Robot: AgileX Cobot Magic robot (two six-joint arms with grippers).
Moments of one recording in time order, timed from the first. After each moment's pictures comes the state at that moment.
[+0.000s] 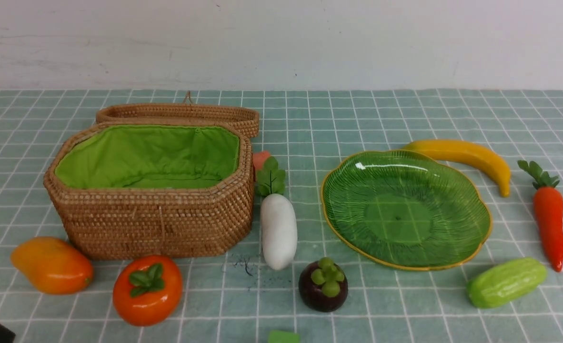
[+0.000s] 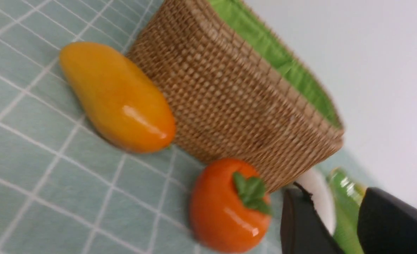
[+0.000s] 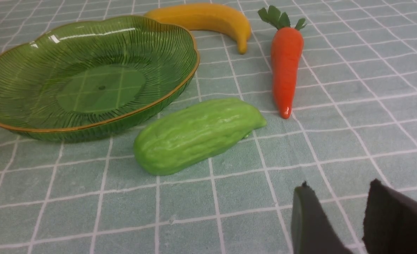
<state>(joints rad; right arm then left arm) -0.05 -0.01 0.02 -0.08 0.37 0.16 0.00 -0.01 0.03 -0.61 0.14 -0.24</state>
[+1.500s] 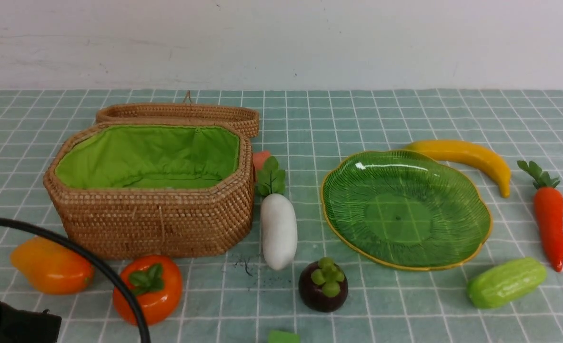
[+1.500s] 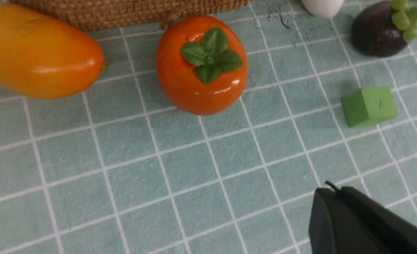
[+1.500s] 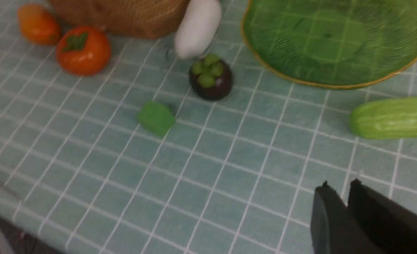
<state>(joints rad) 0.57 0.46 -0.83 0.08 1.09 0.13 -0.09 0.74 -0.67 -0.35 0.92 0.25</state>
